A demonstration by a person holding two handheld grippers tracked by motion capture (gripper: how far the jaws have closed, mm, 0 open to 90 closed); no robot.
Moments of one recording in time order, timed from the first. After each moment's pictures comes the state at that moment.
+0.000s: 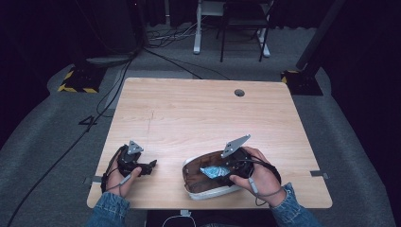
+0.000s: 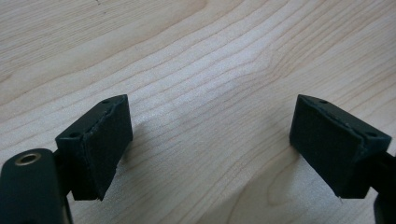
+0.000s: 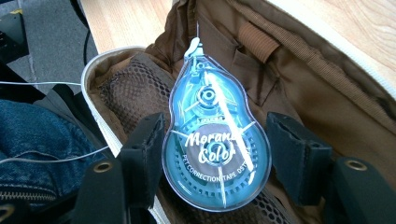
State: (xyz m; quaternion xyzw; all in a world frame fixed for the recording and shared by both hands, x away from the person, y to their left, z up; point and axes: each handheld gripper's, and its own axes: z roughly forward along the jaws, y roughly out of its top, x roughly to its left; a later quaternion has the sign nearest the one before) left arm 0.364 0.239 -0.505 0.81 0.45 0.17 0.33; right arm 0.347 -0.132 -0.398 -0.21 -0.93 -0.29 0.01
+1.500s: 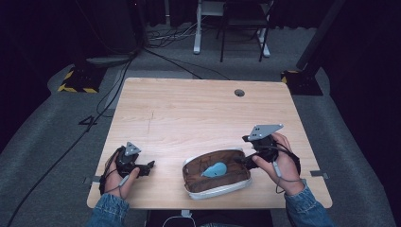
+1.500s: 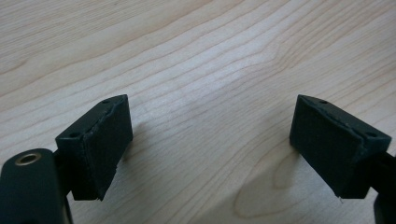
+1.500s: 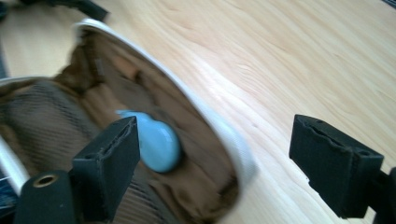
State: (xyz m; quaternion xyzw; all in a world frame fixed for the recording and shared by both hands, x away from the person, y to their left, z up) left arm 0.358 0.245 -0.505 0.80 0.47 0.18 0.33; right arm 0.377 -0.198 -0.380 -0.24 -0.89 -0.36 -0.13
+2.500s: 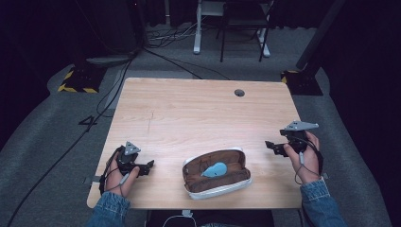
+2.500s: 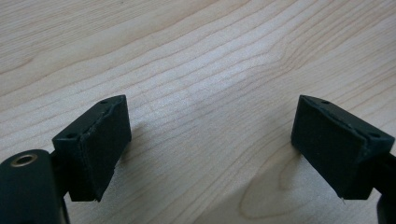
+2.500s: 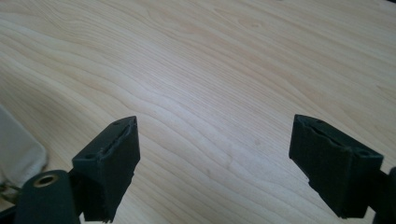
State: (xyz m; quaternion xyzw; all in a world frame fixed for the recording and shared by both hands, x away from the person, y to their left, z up) left arm 0.360 0.246 -0.505 0.80 0.47 0.18 0.33; right arm 0.425 -0.320 -0.437 -0.40 -0.82 -0.35 -0.20
